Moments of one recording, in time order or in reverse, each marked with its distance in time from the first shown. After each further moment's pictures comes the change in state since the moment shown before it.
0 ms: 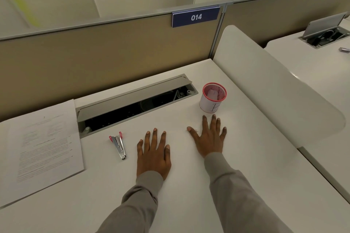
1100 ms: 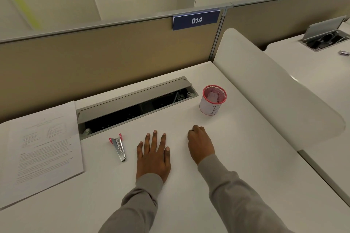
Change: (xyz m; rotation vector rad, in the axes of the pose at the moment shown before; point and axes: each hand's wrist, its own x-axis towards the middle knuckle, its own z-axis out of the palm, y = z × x) left_hand -0.001 0.000 0.001 -0.027 0.016 0.002; right_hand -0.025 -0.037 -0.025 -0.171 0.171 -0.470
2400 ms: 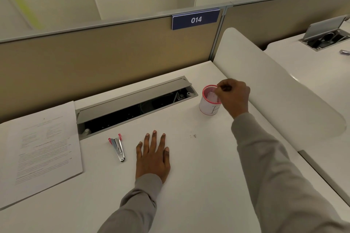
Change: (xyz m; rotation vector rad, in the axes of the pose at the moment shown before) left_hand 0.001 0.000 0.002 0.029 0.013 -0.002; right_hand 0.083 0.089 -0.103 0.701 0.432 0.363
